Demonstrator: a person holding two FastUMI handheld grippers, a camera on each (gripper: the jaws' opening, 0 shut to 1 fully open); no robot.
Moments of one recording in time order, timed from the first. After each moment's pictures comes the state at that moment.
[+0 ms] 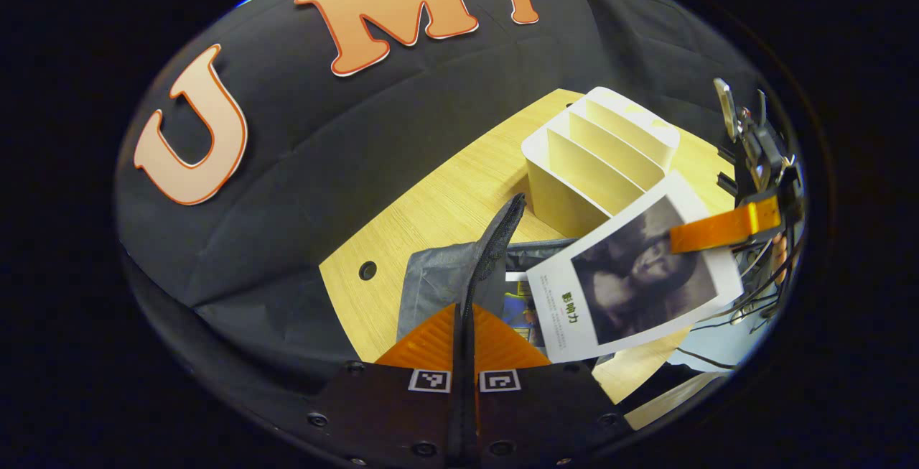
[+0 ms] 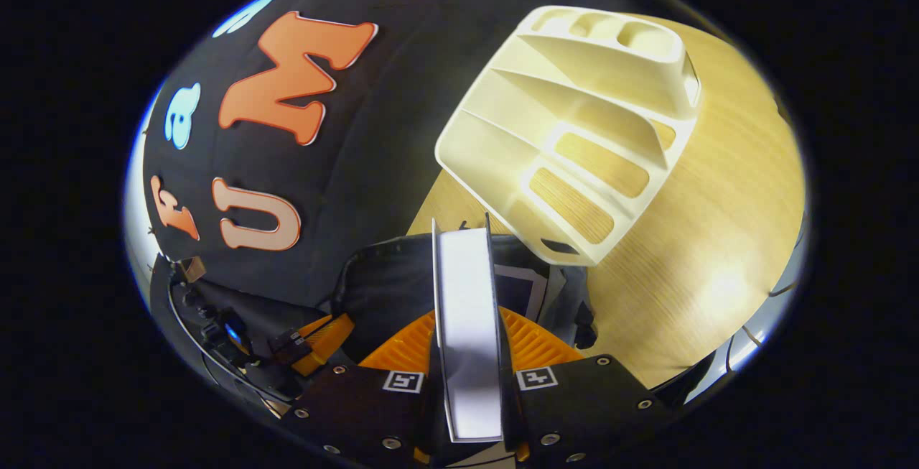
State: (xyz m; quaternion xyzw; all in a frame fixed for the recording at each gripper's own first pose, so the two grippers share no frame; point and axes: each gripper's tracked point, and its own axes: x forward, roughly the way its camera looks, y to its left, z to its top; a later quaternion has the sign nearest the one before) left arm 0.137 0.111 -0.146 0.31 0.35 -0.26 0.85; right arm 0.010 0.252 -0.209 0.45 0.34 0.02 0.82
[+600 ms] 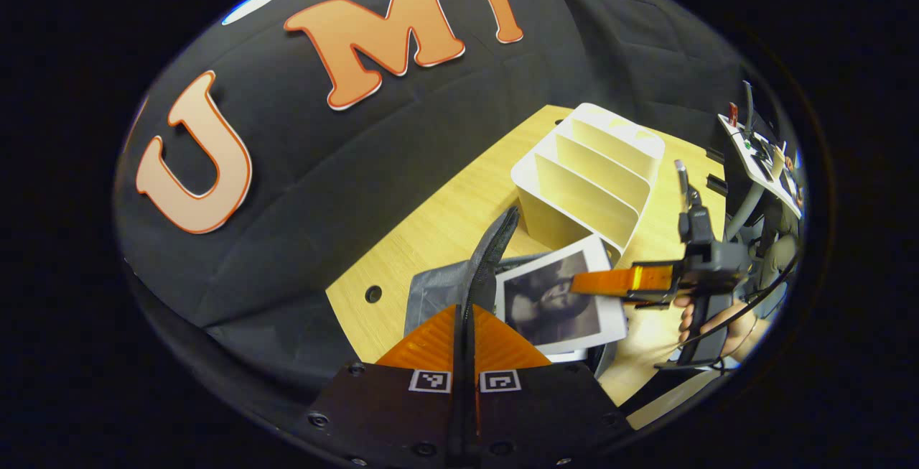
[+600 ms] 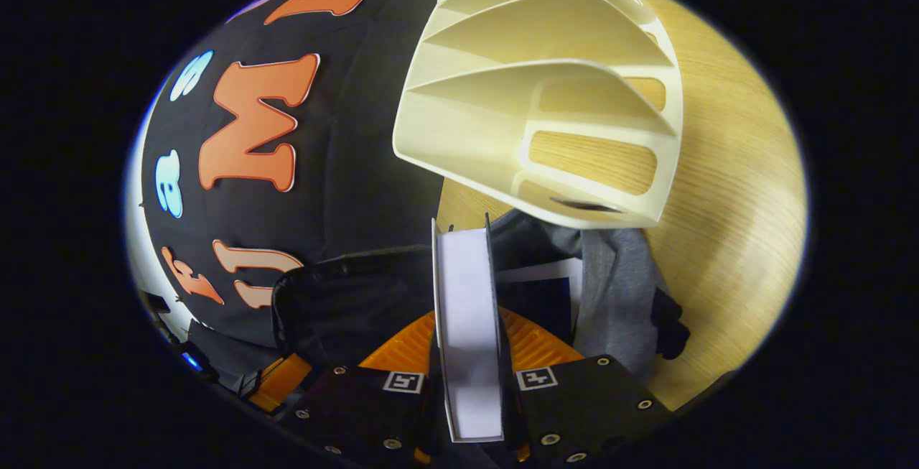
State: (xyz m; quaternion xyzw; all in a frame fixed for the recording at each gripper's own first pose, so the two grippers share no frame) left arm 0.130 0.091 -0.116 0.32 0.30 -0.29 0.85; right arm 0.071 0.303 -0.249 0.57 0.25 0.01 0.78
